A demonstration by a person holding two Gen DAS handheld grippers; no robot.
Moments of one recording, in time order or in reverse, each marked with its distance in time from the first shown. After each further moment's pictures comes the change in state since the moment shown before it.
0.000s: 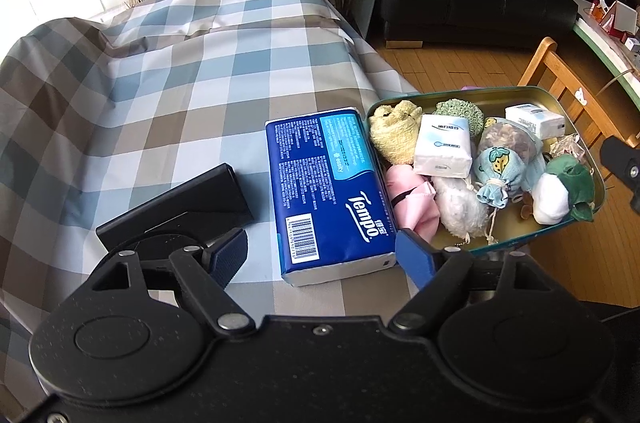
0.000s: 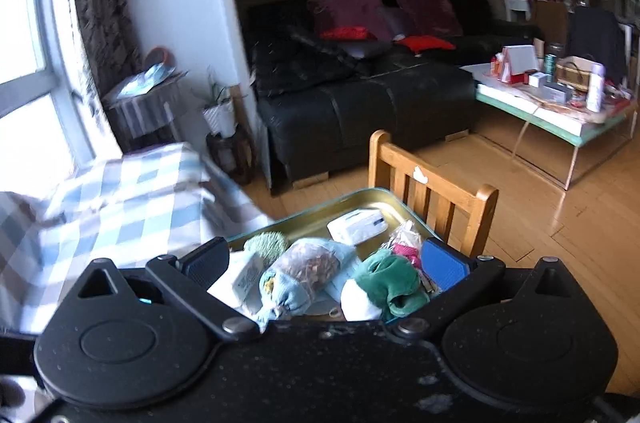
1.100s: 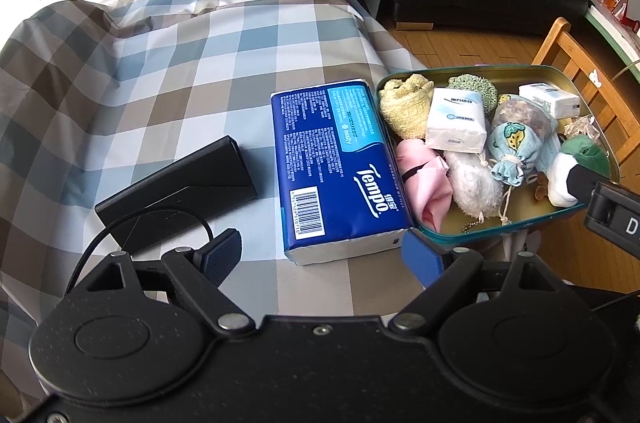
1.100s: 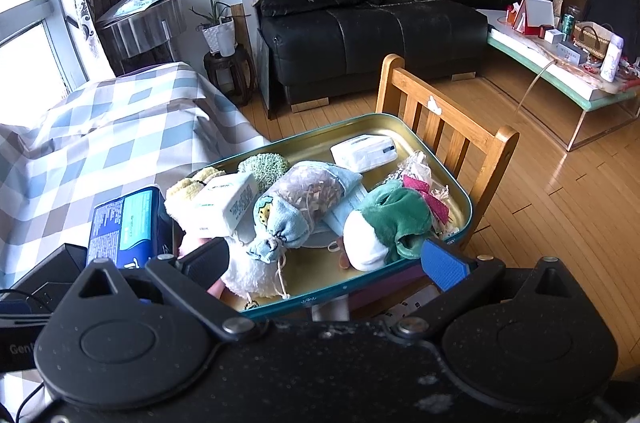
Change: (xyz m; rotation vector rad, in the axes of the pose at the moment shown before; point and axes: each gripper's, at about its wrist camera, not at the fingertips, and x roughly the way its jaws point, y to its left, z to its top) left arm 0.012 0.000 -0.011 -0.006 0.053 0.025; right arm 0.031 0.011 -0.012 -0.058 0.227 -0.029
